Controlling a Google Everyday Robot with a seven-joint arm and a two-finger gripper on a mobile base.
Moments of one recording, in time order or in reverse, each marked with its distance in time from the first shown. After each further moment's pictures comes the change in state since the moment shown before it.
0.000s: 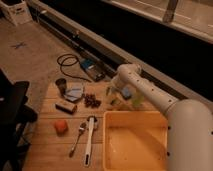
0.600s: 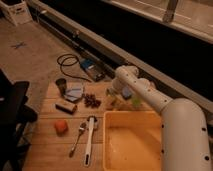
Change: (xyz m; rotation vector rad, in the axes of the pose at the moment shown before) arm 0.013 0.004 0.018 -0.037 0.030 0.050
